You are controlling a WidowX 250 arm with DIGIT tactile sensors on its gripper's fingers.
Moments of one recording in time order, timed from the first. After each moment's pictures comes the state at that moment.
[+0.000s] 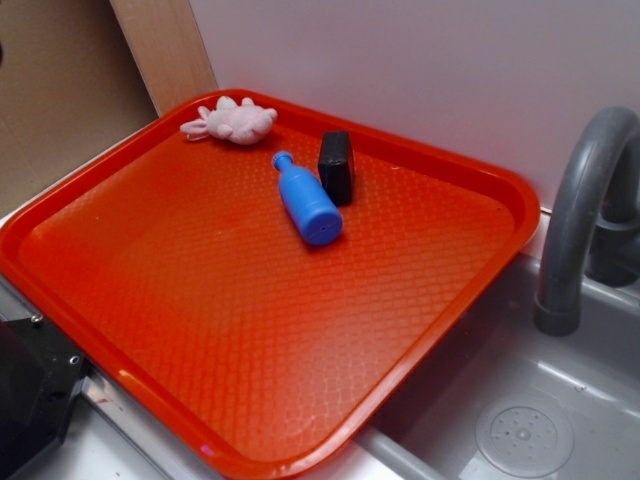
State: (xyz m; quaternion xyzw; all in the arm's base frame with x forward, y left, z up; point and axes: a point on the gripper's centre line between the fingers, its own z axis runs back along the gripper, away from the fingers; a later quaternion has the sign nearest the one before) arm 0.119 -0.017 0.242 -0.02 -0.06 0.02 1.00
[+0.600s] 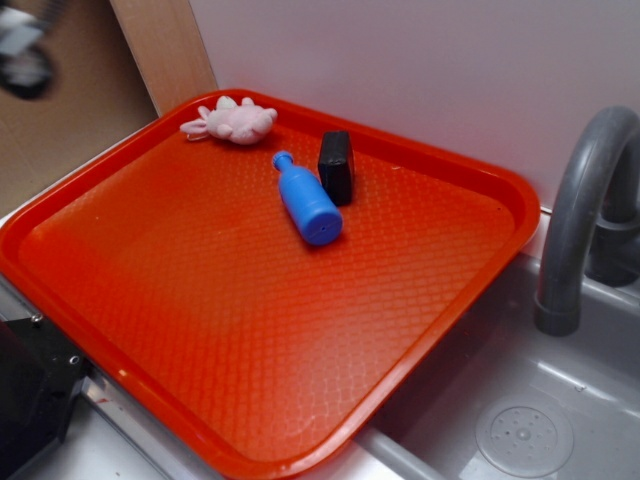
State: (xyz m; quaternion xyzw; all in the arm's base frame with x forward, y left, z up) arm 0.164 -0.003 0.193 -0.02 -0.03 0.08 1.00
